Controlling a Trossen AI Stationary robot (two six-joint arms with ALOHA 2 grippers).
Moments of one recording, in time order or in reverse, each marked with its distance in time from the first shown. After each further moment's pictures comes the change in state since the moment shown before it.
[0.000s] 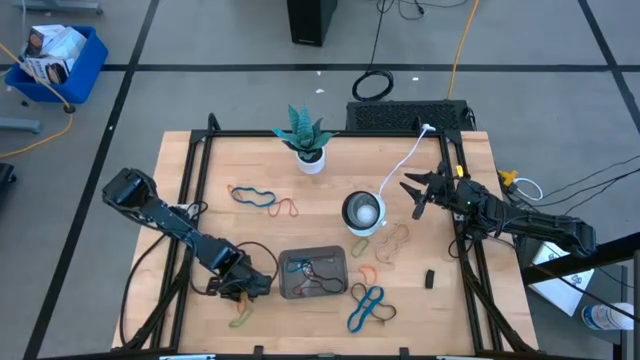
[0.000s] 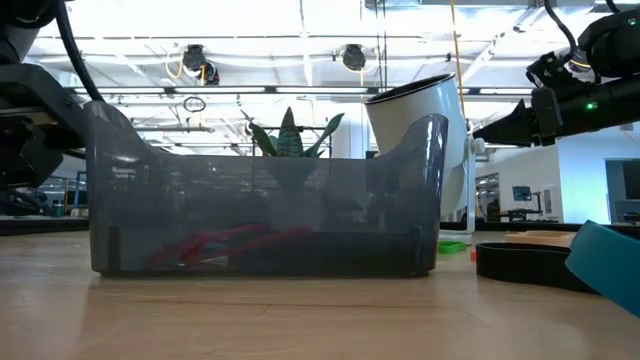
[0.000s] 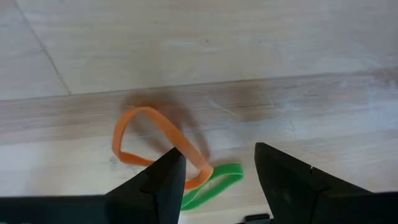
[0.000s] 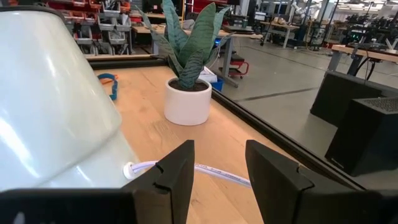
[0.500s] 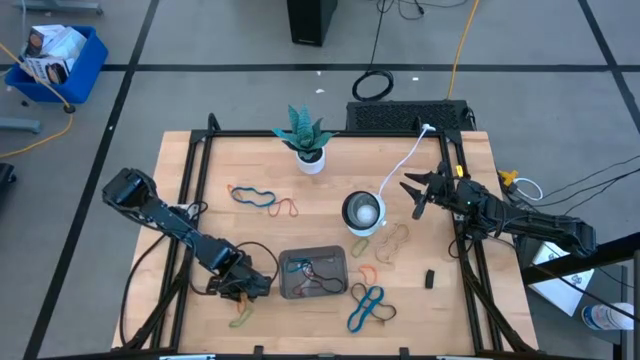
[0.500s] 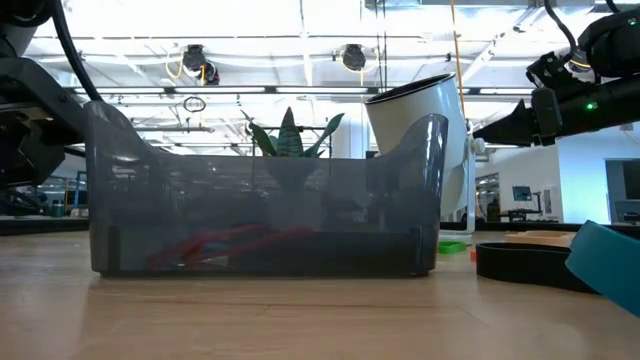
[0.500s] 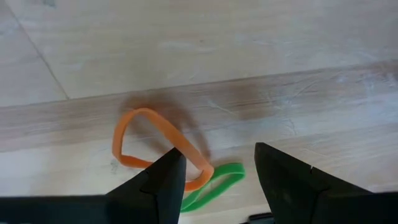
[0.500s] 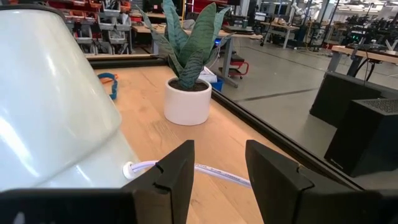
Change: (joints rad) left arm -0.002 0.000 0.002 -0.005 -0.012 0.038; right arm 0.000 0.000 0.000 0.000 0.000 -0.005
